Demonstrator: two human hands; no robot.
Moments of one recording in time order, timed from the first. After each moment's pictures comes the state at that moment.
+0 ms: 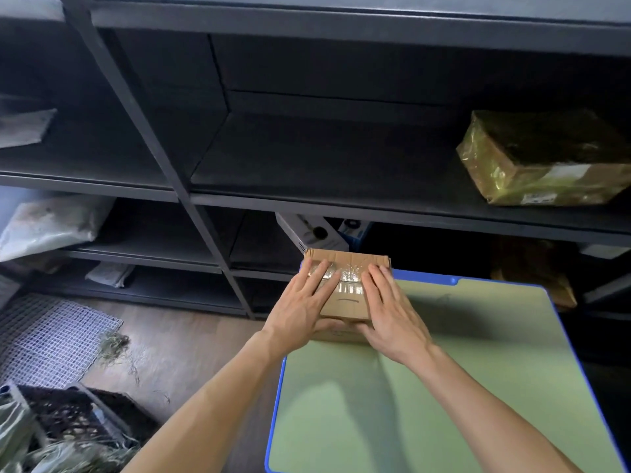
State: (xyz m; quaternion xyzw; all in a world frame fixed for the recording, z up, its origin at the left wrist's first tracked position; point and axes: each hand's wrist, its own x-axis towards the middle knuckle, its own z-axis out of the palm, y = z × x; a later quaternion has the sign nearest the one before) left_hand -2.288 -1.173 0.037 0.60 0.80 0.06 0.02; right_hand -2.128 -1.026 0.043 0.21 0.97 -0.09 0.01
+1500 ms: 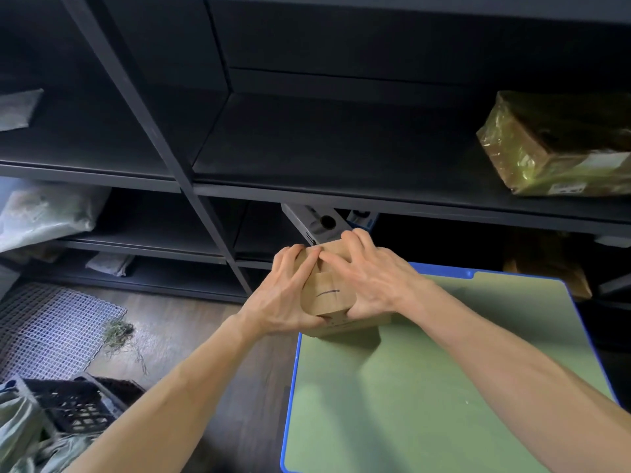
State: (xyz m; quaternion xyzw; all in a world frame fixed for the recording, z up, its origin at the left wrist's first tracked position) left_hand -2.337 -1.200 0.061 0.54 0.80 0.22 0.12; right_hand -2.220 -1.027 0.114 0.03 0.99 0.05 0.09
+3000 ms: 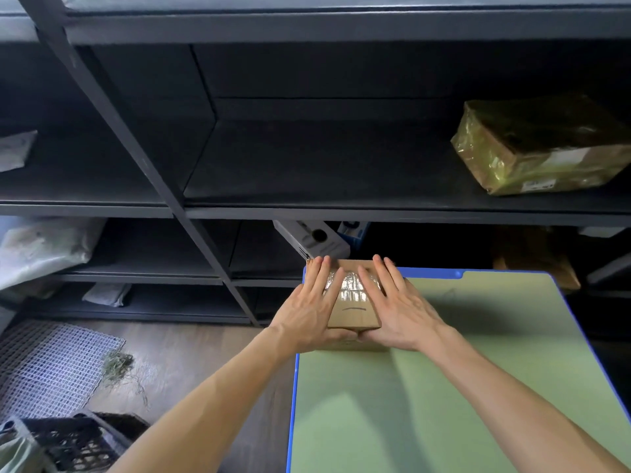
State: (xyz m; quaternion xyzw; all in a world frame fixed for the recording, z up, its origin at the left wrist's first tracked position) left_hand -2.306 -1.162 0.037 0.62 0.78 0.00 0.04; right_hand -2.149 -1.018 0.062 0.20 0.97 -0.06 0.09
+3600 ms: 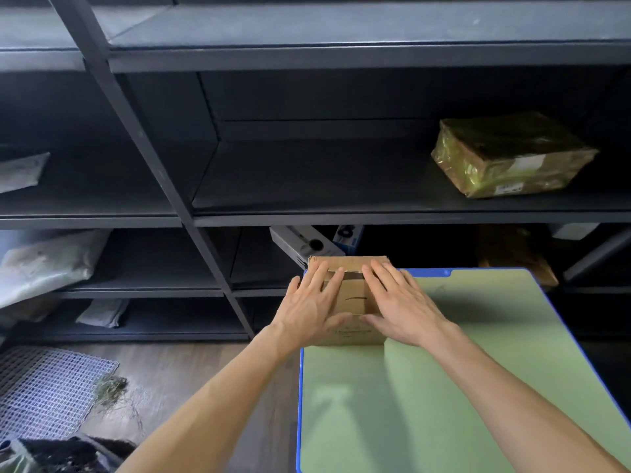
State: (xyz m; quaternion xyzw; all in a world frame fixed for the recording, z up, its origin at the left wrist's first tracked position) left_hand -2.289 -1.193 0.082 0.61 0.79 0.04 0.03; right_hand -2.128 -1.058 0.102 0.23 0.97 -0.04 0.05
